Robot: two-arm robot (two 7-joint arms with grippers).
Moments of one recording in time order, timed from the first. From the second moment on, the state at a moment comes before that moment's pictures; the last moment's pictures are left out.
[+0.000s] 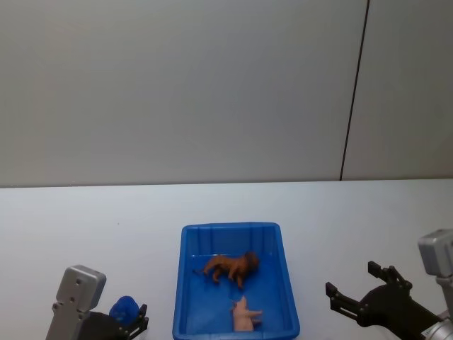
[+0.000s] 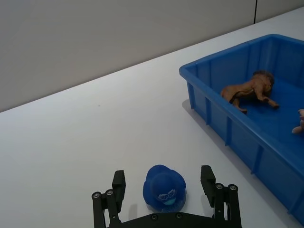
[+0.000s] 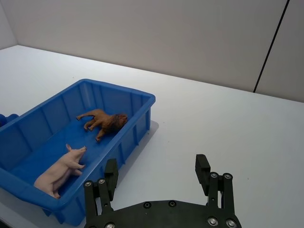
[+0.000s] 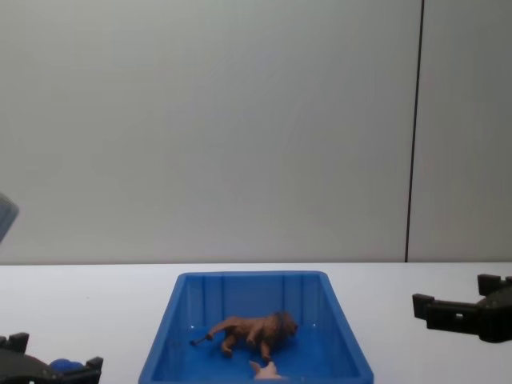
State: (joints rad) left arm -0.04 0.54 0.36 -1.60 -0.36 0.14 0.09; right arm 0.01 0.37 -0.24 -1.72 0.30 0.23 0.24
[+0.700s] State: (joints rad) left arm -0.11 0.49 0.37 -1.46 -0.30 0.16 -0.01; right arm 0.00 0.37 -0.24 -1.72 0.30 0.23 0.24
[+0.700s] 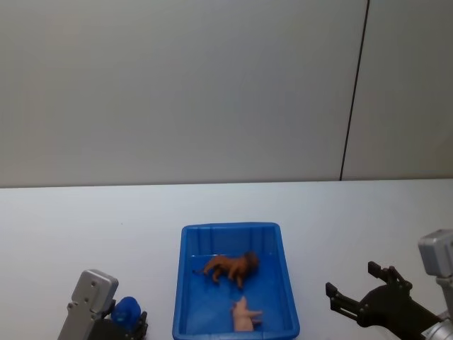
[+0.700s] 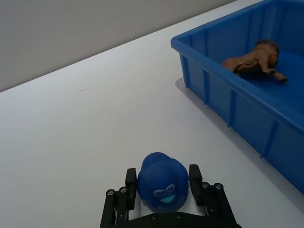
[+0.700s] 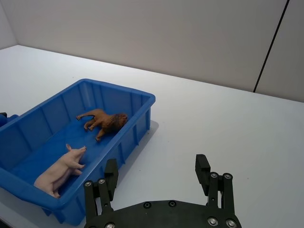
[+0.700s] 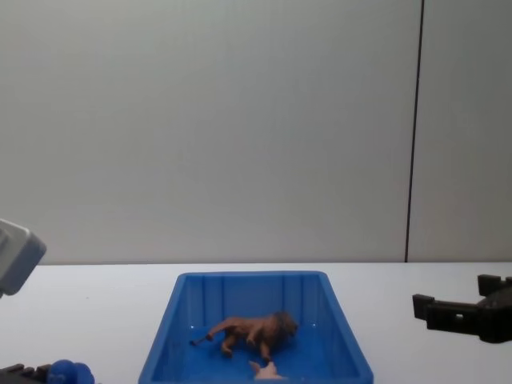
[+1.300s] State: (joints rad) left arm -0.13 0.49 0.34 -1.49 -0.26 0.13 -0.01; right arm 0.00 0.37 -0.24 -1.72 0.30 0.23 0.24
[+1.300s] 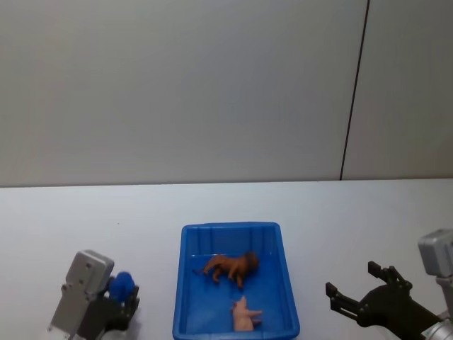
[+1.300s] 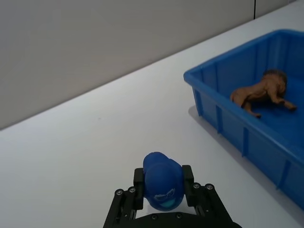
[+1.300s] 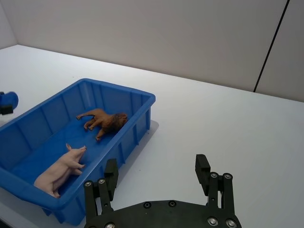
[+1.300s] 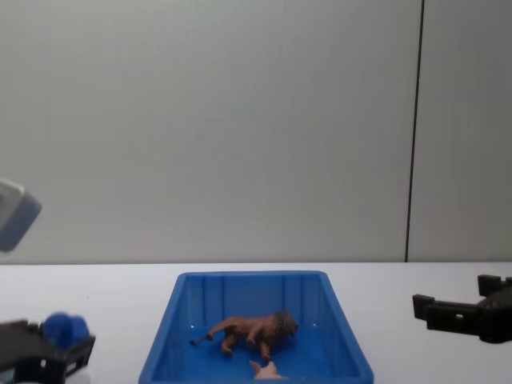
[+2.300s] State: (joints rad) left arm -0.26 0.36 0.40 -1.50 -0.13 0.04 -0.20; right arm 0.00 0.37 -0.24 -1.72 0.30 0.23 0.24
